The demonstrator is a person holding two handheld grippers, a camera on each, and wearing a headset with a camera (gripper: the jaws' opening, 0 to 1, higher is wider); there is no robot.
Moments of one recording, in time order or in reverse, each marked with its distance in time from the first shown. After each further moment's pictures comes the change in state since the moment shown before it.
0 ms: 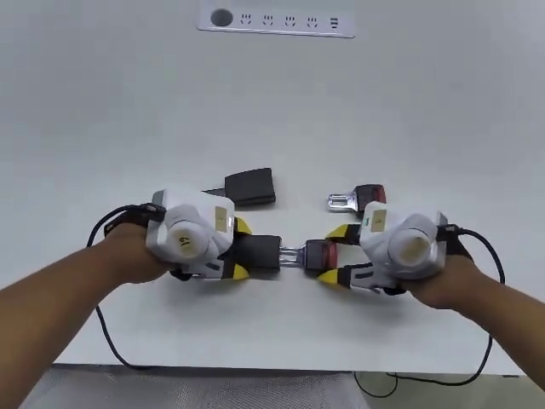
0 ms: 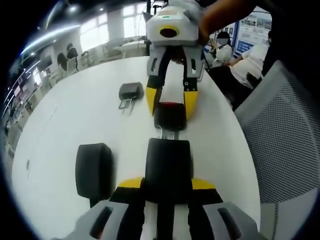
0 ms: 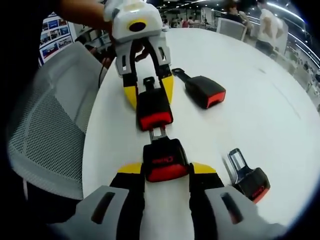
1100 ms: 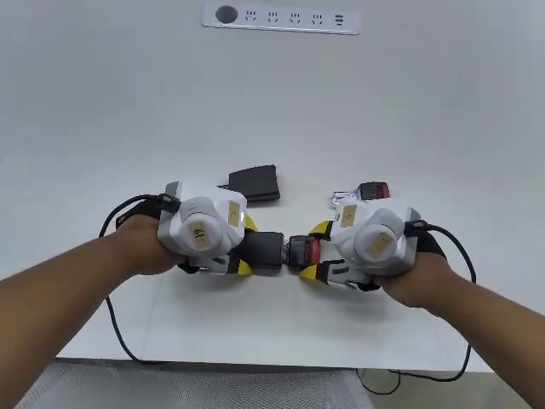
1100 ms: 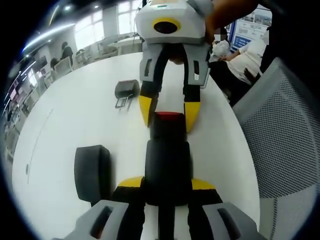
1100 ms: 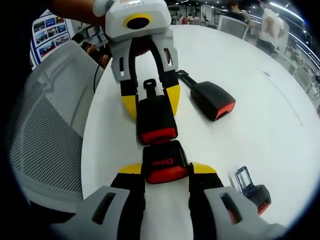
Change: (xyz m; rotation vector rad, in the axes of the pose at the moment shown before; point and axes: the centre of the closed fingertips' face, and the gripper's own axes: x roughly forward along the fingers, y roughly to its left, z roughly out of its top) left arm 0.002 -0.002 -0.002 0.024 0.046 -0.027; right arm 0.005 0.007 0.027 -0.016 0.045 -0.015
